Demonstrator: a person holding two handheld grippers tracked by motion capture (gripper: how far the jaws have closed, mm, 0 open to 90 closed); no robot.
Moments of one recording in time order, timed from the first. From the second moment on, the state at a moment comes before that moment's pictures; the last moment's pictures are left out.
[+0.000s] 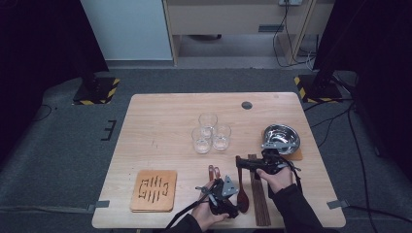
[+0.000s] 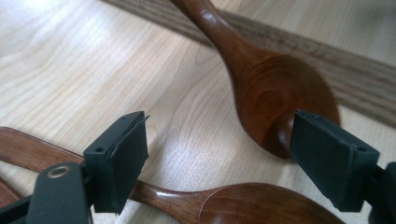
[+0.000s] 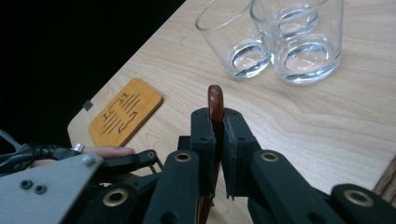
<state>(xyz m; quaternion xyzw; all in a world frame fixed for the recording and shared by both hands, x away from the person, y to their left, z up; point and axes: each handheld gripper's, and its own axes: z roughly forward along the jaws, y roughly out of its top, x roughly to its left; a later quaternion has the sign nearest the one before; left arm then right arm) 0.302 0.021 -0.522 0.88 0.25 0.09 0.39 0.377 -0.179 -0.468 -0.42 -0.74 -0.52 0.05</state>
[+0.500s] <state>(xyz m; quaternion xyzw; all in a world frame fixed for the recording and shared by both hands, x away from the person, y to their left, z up) 0.315 0.074 -0.492 0.84 0.30 0.13 0.43 0.382 -0.193 -0.451 -0.43 -0.72 -0.55 -0.01</state>
